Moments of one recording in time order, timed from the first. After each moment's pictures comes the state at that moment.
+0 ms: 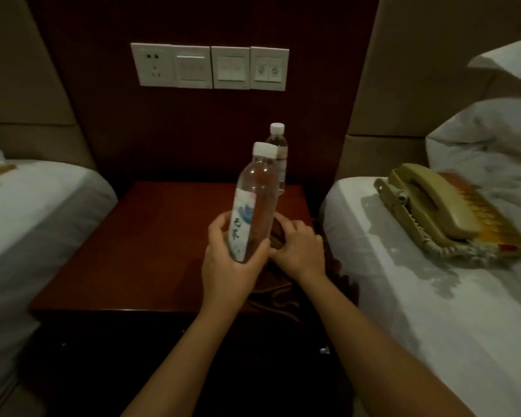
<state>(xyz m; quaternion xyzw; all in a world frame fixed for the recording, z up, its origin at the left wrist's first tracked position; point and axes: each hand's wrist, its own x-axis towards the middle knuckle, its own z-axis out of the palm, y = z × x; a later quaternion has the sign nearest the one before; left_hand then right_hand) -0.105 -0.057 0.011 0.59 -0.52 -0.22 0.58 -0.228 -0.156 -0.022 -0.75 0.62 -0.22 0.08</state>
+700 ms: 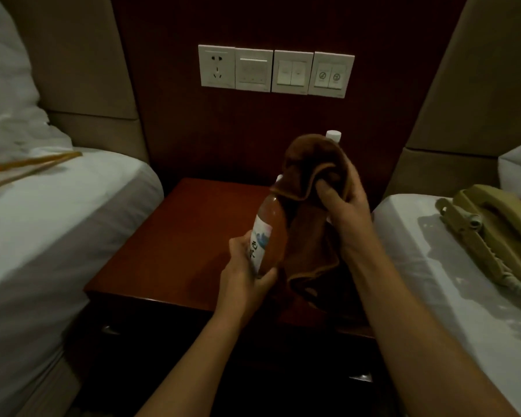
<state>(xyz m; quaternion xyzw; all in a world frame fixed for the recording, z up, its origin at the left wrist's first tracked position) -0.043 -0.067 -0.034 0.60 -0.55 -0.25 0.53 -0.189 -0.139 0.073 -0.62 0.25 -0.55 0.50</state>
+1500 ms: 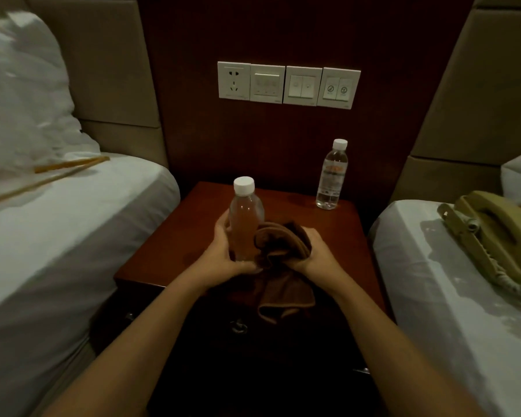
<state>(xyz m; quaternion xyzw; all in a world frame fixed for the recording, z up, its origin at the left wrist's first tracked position) 0.021 -0.054 0.010 0.60 -0.55 -0.40 0.42 -0.175 -0.133 0.003 -0.77 0.32 -0.35 0.42</state>
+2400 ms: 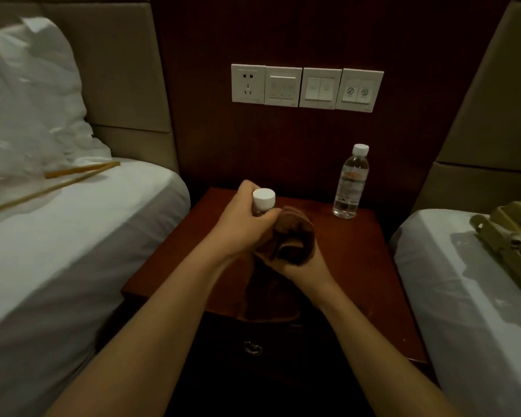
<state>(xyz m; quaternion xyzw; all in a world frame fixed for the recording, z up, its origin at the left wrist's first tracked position) 0.015 -0.077 0.085 0.60 -0.58 -0.27 0.47 -0.122 -0.135 -0.008 -0.67 0.28 -0.44 0.54</state>
